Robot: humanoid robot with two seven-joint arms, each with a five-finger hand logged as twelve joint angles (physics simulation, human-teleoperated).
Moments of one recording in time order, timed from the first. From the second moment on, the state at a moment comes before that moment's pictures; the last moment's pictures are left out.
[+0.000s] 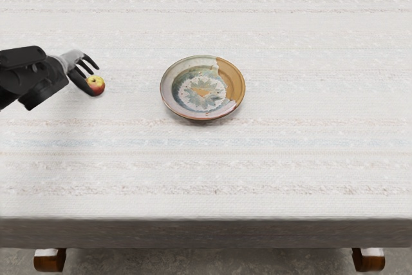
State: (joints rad) left arm -1.37 0.26 0.76 -0.60 0.05 0.09 0.13; right arm -0.03 0.00 -0.22 0.08 -0.03 0.13 -0.14
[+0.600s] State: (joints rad) left arm -1.35 0.25 0.76 -0.59 0.06 0.10 0.13; right arm -0.03 0.00 -0.22 0.08 -0.03 0.13 -0.14
